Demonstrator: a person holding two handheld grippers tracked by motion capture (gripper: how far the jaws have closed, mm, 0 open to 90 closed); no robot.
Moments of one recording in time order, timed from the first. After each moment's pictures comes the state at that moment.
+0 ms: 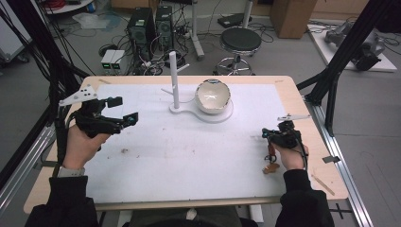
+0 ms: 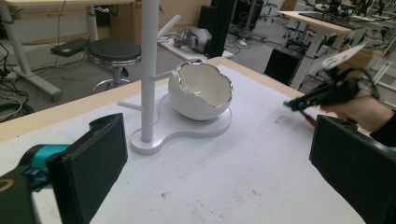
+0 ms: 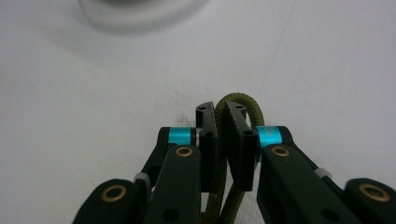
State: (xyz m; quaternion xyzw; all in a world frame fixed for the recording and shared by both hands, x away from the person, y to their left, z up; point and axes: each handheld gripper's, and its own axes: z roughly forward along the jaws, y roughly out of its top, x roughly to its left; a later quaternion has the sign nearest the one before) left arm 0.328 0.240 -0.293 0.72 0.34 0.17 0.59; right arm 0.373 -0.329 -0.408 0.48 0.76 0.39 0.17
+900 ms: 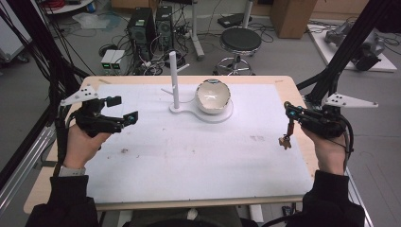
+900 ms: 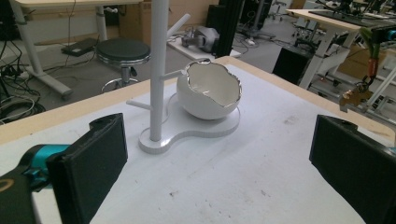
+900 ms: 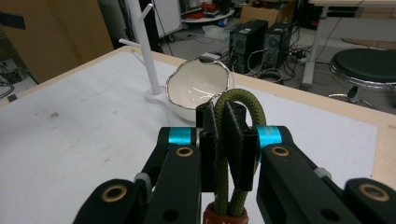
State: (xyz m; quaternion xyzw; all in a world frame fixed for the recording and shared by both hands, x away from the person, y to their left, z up) left arm 0.330 0.240 -0.294 0.71 0.34 0.18 0.58; right arm 0.317 -0.355 -0.279 0.38 0.73 0.53 0.21
